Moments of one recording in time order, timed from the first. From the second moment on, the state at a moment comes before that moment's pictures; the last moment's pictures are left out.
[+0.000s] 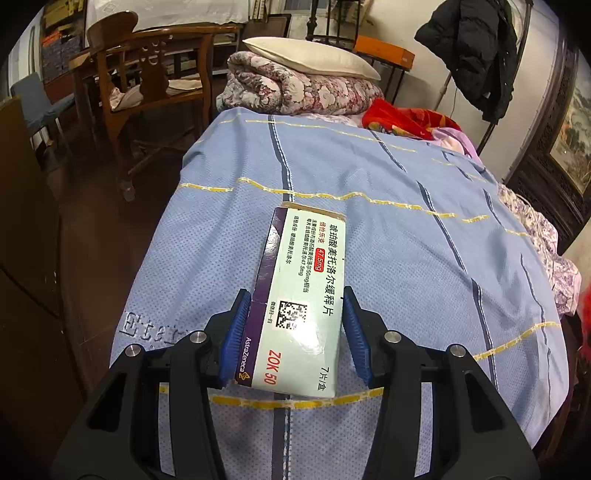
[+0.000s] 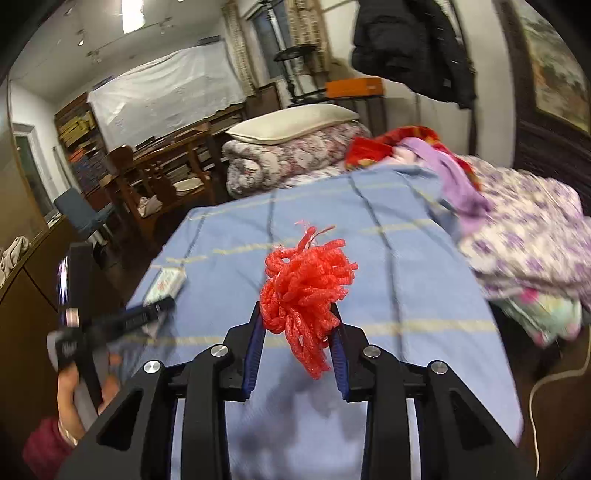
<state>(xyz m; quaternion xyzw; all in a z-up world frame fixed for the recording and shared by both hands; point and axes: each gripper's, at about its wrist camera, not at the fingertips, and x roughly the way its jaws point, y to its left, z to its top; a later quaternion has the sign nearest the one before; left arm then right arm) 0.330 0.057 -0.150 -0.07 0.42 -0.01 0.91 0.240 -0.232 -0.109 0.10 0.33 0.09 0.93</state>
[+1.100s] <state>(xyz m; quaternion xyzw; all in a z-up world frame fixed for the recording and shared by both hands) 0.118 -0.052 -0.015 -0.01 0.28 -0.04 0.96 0.078 -0.304 -0.057 0.12 0.23 0.12 0.96</state>
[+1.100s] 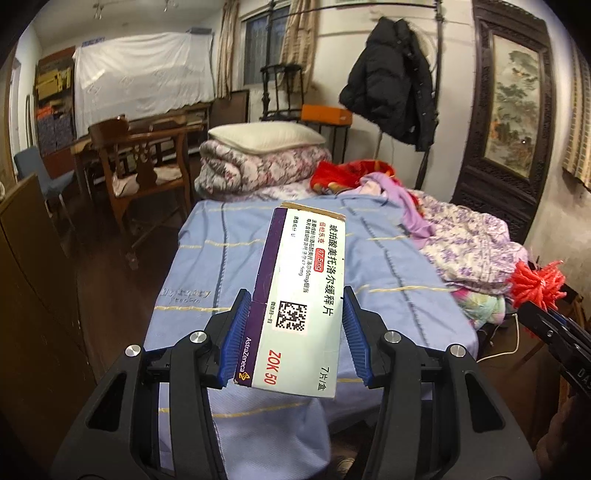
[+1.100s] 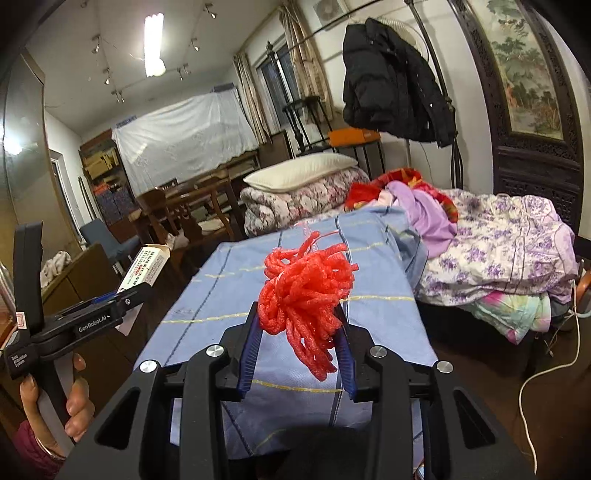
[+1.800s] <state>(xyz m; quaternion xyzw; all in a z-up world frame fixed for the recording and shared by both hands) 0.024 -0.125 0.032 0.04 0.20 -0.12 0.97 -0.026 -0.346 -0.008 0.11 0.14 0.11 0.98</state>
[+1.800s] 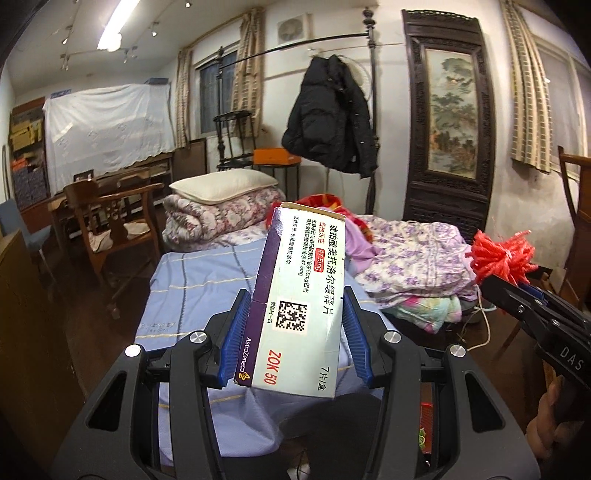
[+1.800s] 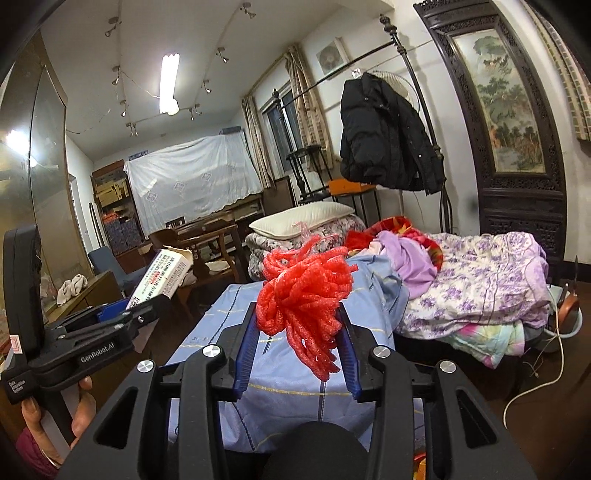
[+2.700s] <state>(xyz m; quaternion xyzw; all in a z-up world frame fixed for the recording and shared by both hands) 0.090 -0.269 -0.078 0.12 0.35 -0.25 0.89 0.015 -0.472 -0.151 0.20 0.33 -0.01 0.92</state>
